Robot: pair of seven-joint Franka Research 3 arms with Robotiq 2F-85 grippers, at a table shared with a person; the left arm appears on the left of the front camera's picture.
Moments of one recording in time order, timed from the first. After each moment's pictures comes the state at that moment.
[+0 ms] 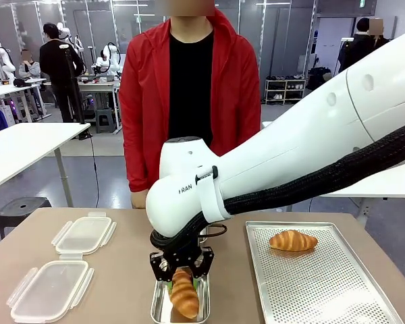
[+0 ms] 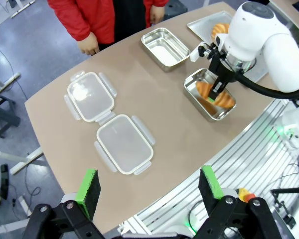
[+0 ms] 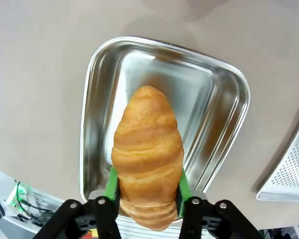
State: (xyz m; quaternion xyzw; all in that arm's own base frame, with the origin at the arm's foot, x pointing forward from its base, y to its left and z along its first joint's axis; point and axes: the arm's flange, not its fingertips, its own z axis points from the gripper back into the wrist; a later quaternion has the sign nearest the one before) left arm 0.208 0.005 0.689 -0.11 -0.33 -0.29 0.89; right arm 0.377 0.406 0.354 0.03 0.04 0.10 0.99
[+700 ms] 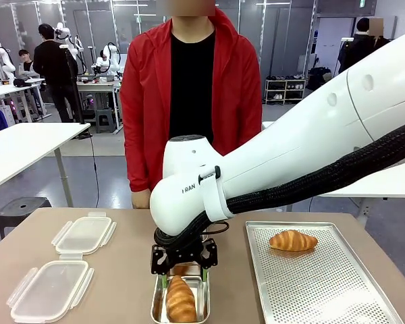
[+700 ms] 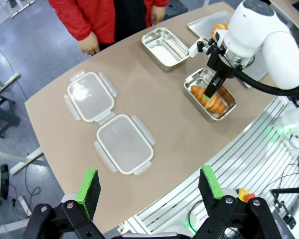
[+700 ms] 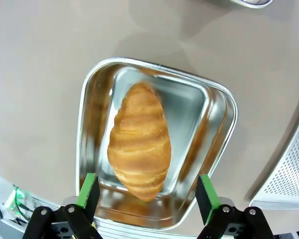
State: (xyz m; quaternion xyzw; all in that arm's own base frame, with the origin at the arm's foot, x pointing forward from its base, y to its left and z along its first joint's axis) left arm 0.208 0.006 0.689 -0.11 -0.33 -0.29 0.89; right arm 0.386 0.401 0.353 0.03 0.03 0.11 0.99
